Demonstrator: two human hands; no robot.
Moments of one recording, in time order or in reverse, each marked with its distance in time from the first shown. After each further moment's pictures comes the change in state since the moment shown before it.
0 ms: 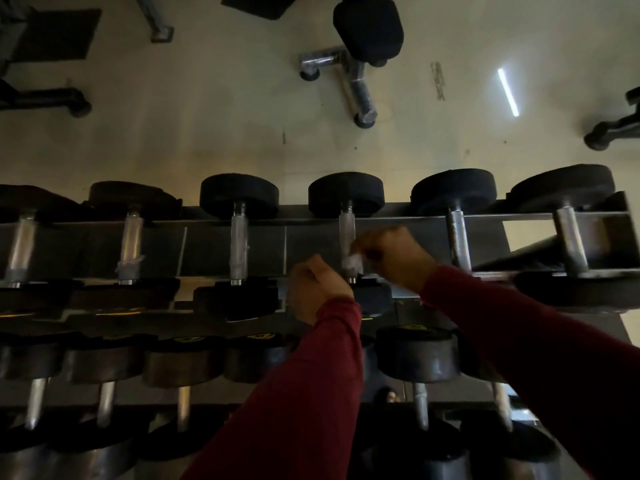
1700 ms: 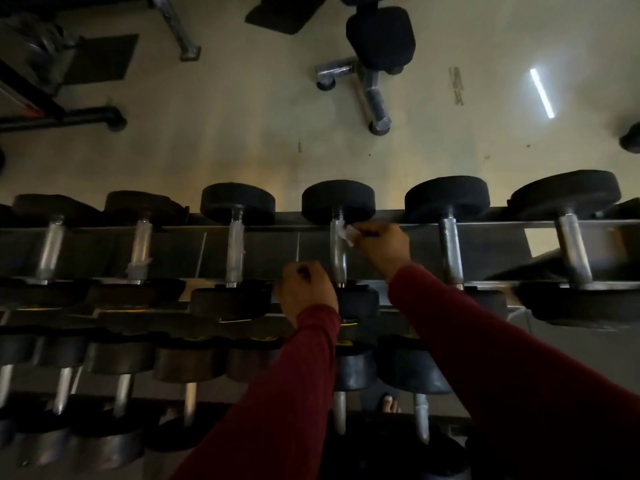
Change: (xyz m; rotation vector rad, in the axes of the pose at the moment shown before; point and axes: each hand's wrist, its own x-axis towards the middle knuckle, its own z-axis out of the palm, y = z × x) left_hand -0.004 0.000 0.000 0.108 -0.045 0.167; right_hand 0.021 0.004 0.008 0.598 0.270 0.616
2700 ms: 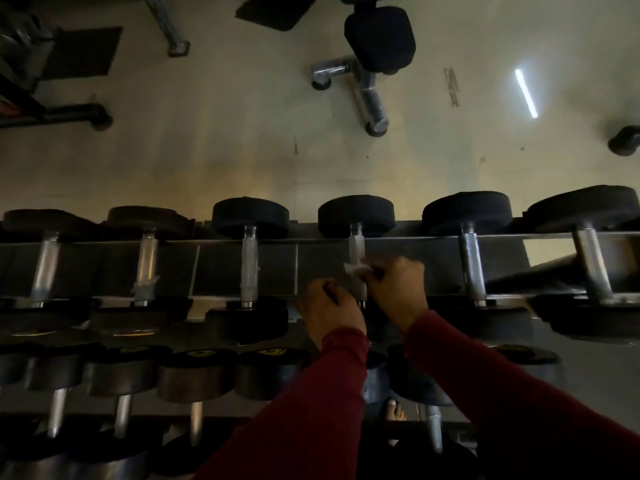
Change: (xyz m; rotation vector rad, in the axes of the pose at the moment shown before) left_hand 0.010 -0.007 0.004 0.071 -0.079 0.006; right_hand -0.034 -0.009 0.019 -0.411 0.049 -0.203
